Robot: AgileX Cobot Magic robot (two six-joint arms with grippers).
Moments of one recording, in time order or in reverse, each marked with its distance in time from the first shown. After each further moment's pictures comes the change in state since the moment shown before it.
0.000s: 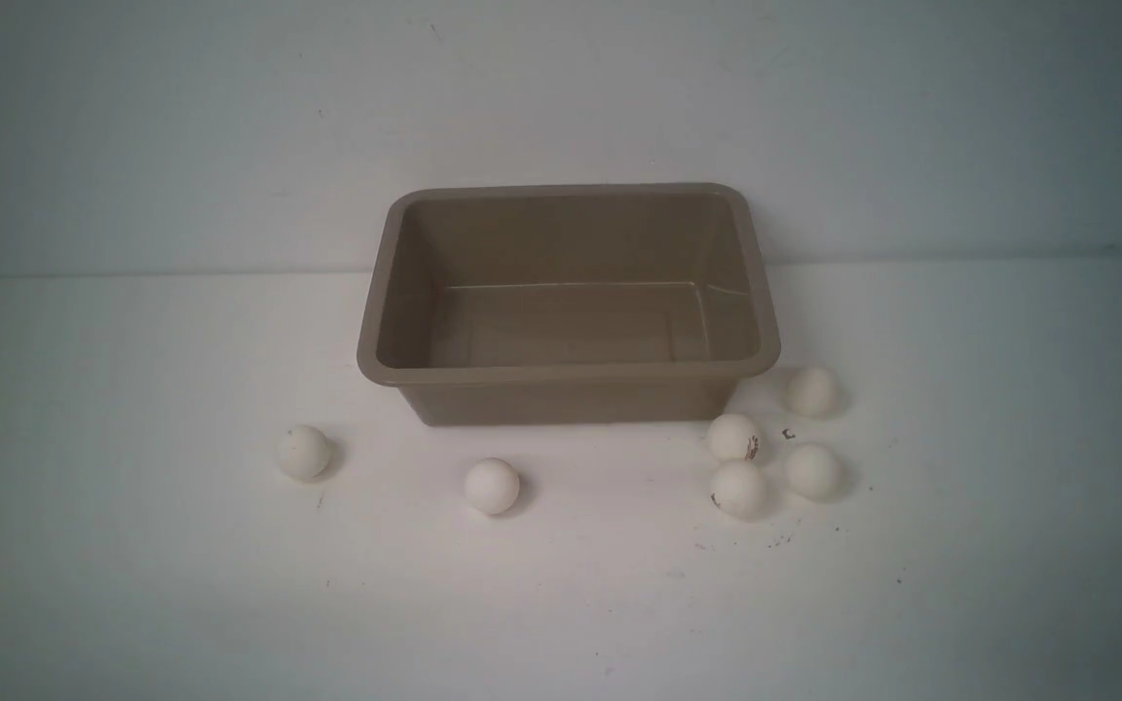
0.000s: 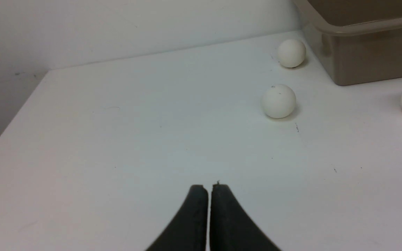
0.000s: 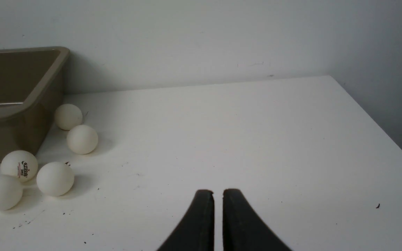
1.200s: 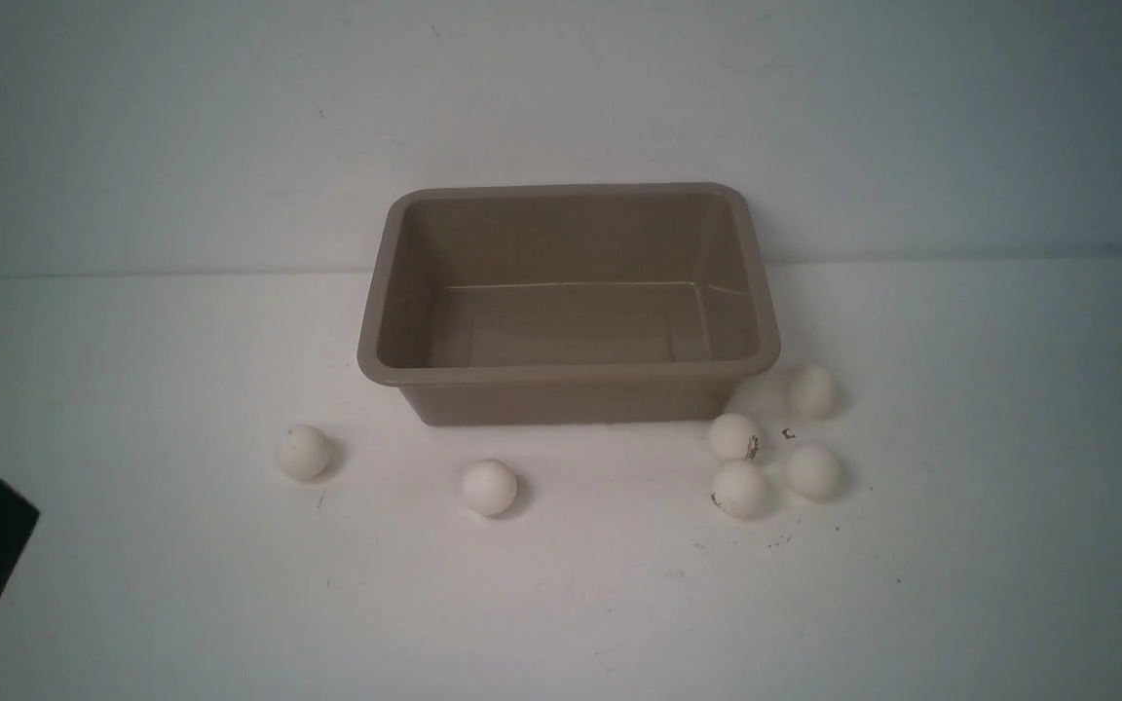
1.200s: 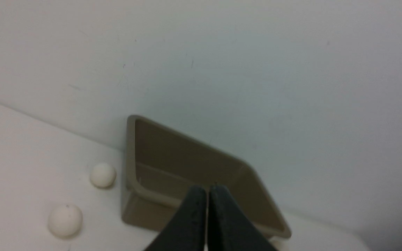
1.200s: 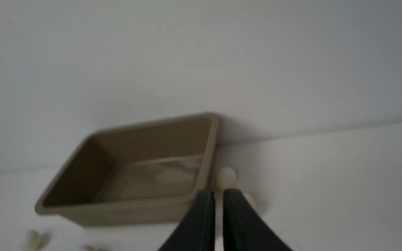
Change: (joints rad) right arm 0.000 0.573 -0.528 0.735 0.103 -0.486; left arm 0.000 0.266 -0.293 -1.020 0.015 0.350
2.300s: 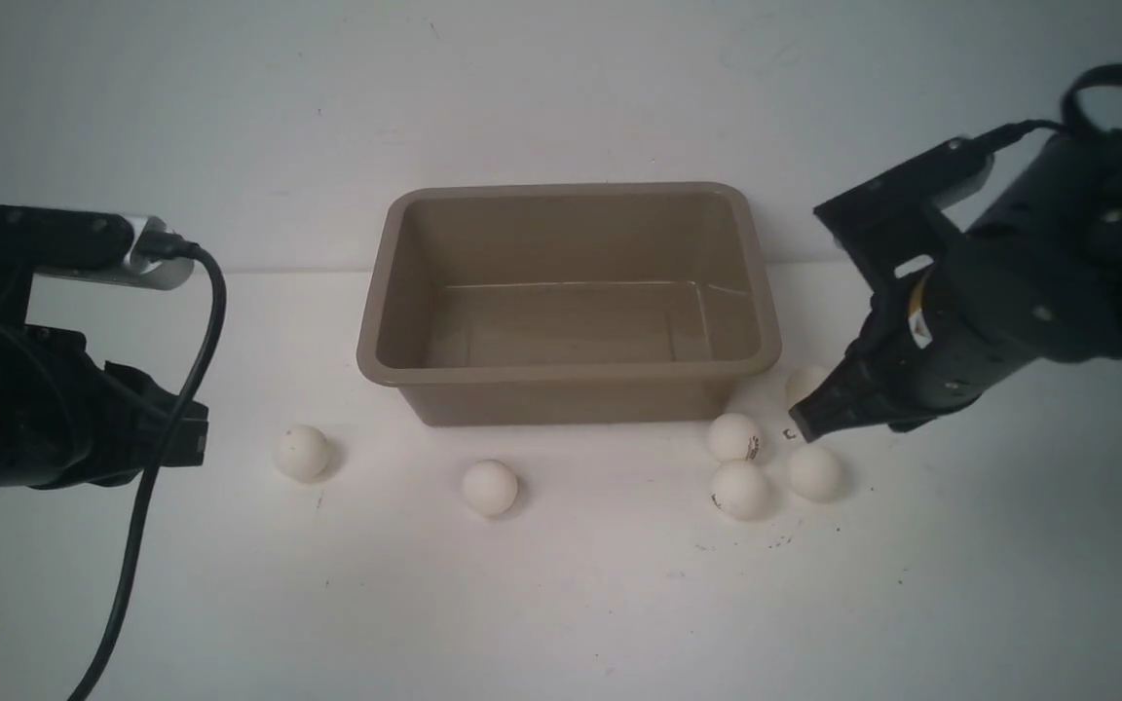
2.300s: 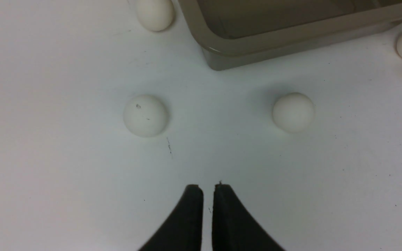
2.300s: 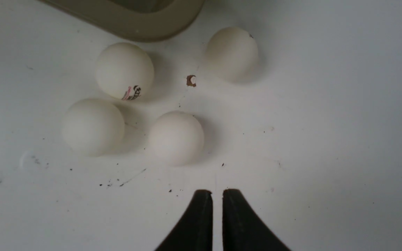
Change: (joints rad) right arm 0.605 1.086 -0.549 -1.090 0.258 0.705; left arm 0.000 0.944 -0.516 0.511 0.281 0.120
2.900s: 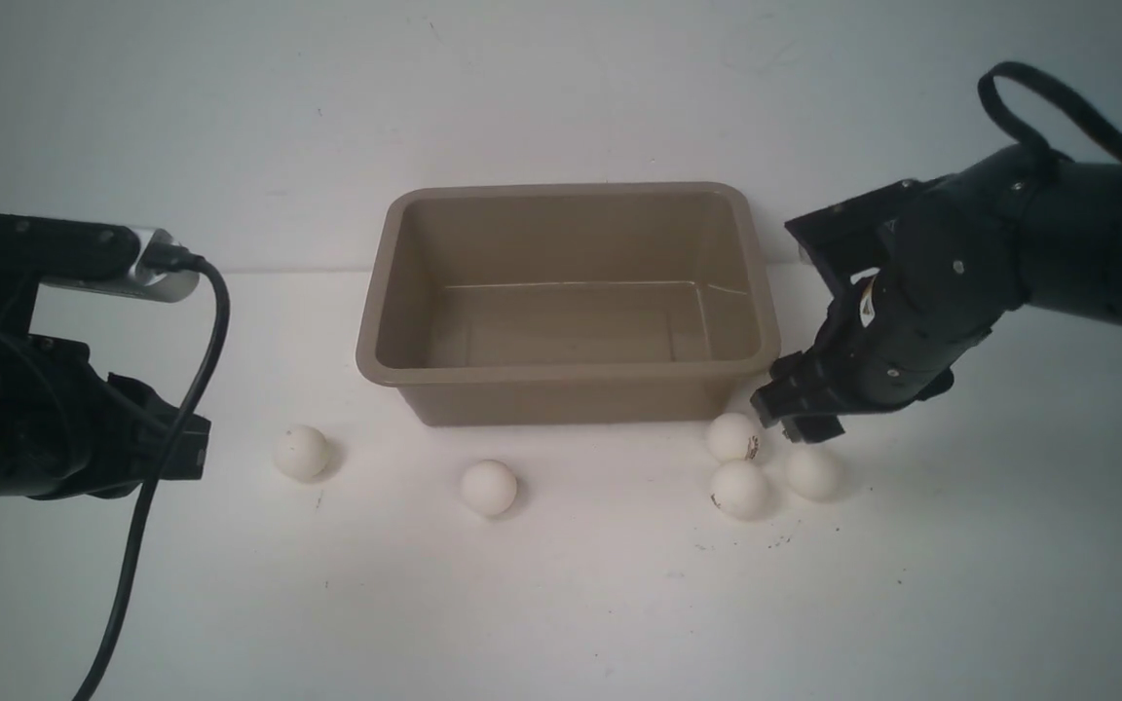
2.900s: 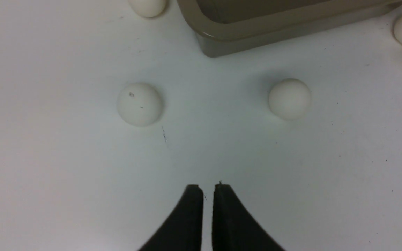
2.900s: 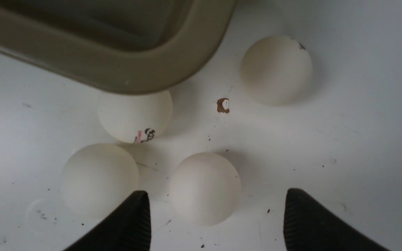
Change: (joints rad) right arm -0.105 0.203 -0.103 0.248 -0.077 -0.161; left arm 0.000 0.000 0.000 0.018 0.030 -0.001
